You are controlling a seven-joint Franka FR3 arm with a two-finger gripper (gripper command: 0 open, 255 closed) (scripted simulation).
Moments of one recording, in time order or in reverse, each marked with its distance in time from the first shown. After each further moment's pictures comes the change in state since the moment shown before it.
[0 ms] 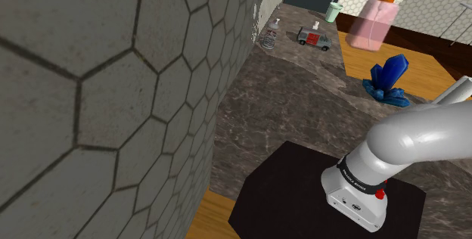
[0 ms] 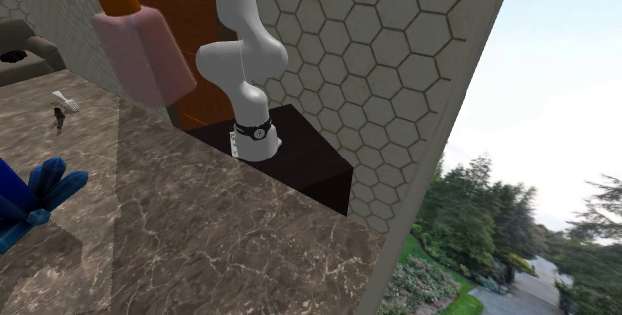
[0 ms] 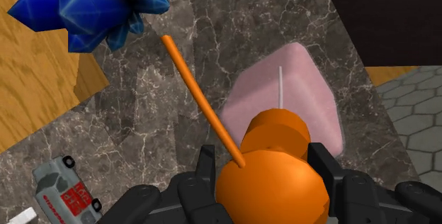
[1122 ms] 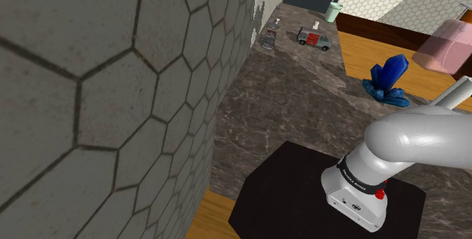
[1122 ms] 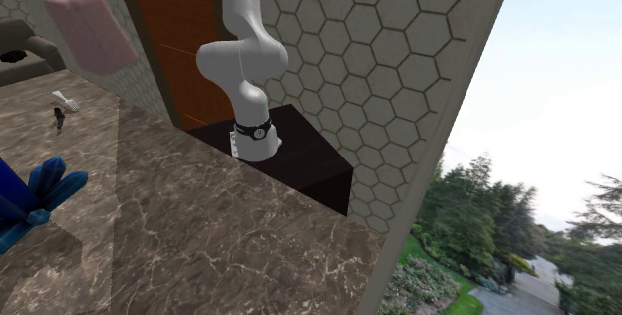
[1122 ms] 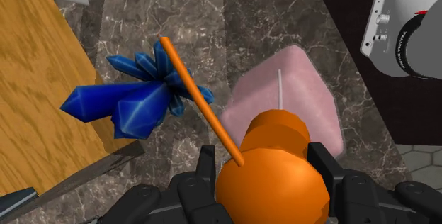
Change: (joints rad) arm -0.080 -0.260 -0.256 -0.075 -0.233 -0.071 -0.359
